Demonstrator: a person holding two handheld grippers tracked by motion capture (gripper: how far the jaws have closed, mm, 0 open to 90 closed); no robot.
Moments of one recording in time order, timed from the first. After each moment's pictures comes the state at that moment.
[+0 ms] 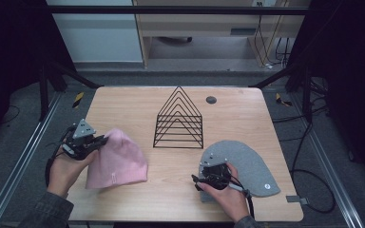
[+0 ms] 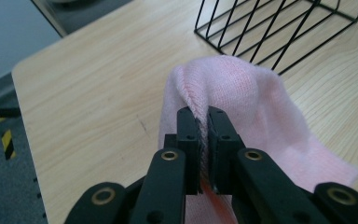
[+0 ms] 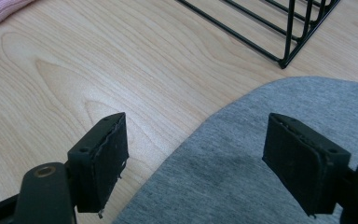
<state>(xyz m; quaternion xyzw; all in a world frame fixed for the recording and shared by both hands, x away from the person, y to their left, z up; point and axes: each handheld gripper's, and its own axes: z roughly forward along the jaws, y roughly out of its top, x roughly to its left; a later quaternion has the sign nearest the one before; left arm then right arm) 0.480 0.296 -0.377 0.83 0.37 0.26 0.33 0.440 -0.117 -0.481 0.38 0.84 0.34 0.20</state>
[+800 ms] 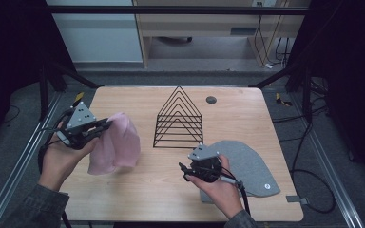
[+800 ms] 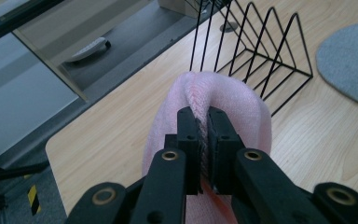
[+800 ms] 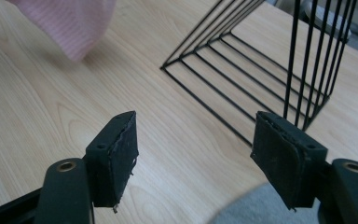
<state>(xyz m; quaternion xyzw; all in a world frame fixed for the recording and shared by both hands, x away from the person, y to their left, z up) 0.464 0.264 -0.293 0.83 0.29 0.31 0.37 0.436 -0.081 -0.419 0.32 0.83 0.40 0.24</state>
